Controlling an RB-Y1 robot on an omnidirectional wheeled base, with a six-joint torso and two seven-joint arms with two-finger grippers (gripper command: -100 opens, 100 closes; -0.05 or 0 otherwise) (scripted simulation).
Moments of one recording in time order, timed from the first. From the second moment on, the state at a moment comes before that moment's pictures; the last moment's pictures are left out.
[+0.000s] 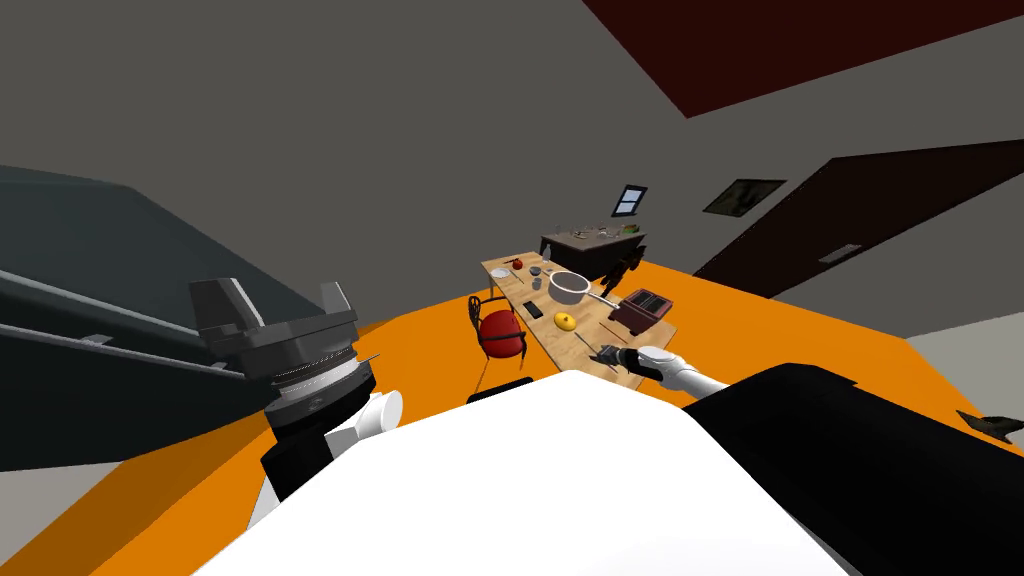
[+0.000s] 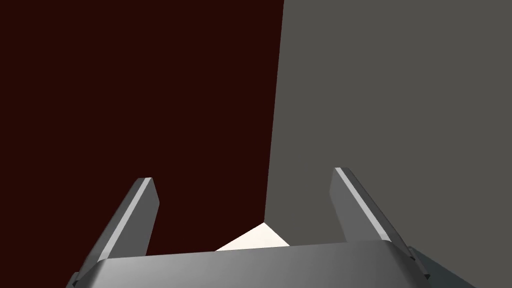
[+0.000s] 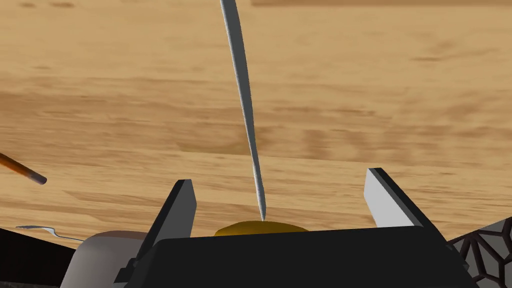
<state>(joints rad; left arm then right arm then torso) 0.47 -0.02 0.04 -2.38 -0.03 -0.58 0.07 0.24 -0.99 0.34 -0.89 0.90 -0.47 0.06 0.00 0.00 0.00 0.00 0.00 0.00</state>
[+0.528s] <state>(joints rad) 0.47 -0.02 0.04 -2.38 -0.03 -0.58 0.07 0.32 -0.98 0.32 -0.89 0.83 -0.41 0.07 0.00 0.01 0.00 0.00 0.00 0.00</state>
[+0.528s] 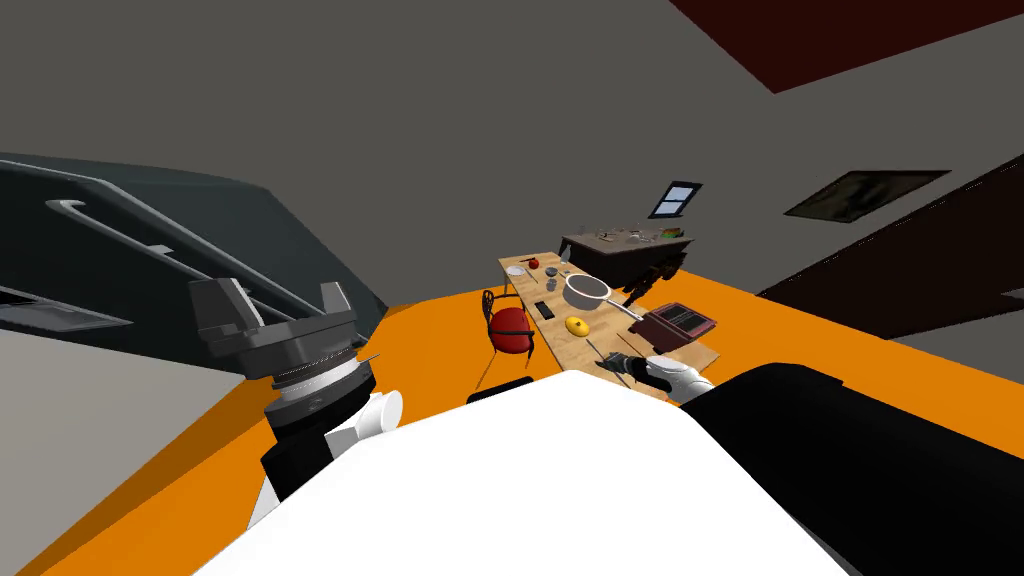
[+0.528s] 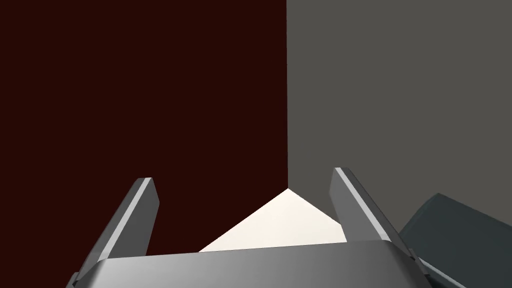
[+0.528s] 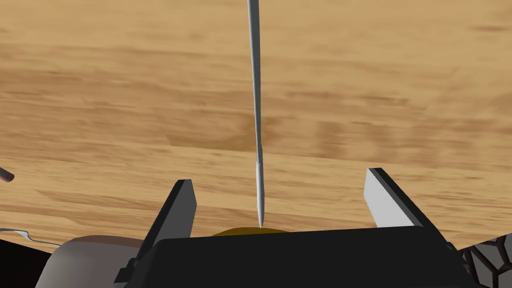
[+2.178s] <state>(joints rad) 0.47 -0.02 0.04 -2.38 -0.03 -0.58 0.07 0.46 -0.92 0.24 -0.86 0.65 -0.33 0.13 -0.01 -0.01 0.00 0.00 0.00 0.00</state>
